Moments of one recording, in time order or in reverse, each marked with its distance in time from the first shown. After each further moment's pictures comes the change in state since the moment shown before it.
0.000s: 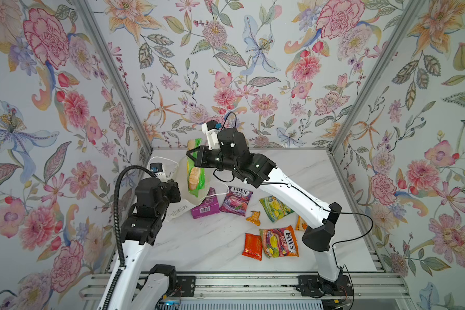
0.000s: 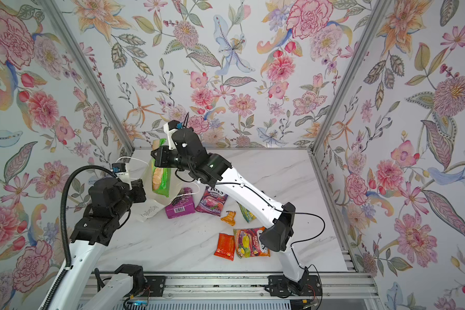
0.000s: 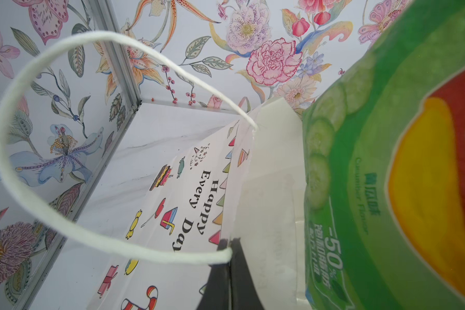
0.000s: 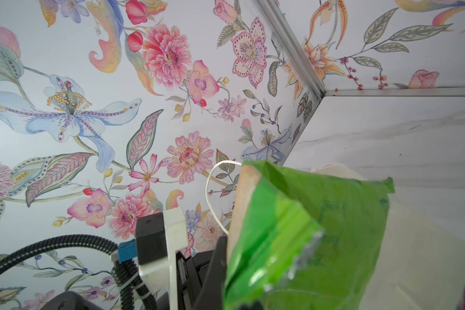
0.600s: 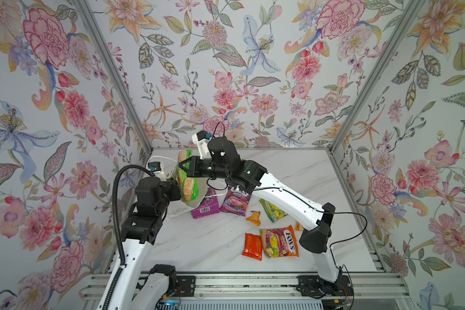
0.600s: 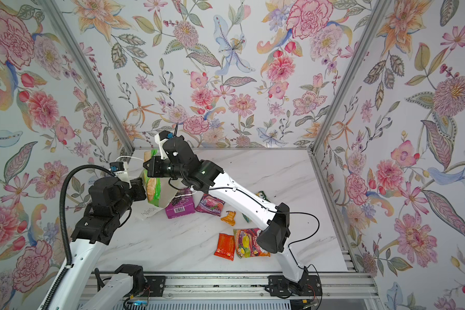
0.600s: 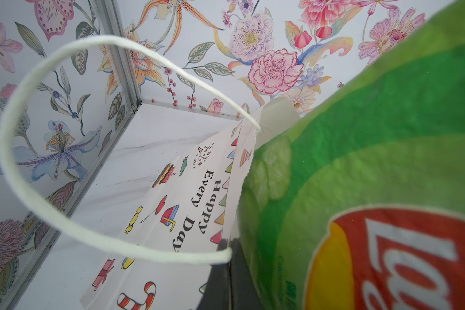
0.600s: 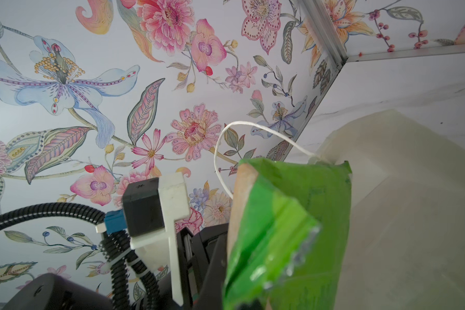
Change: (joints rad) left arm 0.000 0.014 0.000 0.029 -0.008 -0.051; right arm 0.058 0.010 -0.053 0.016 -0.018 0.018
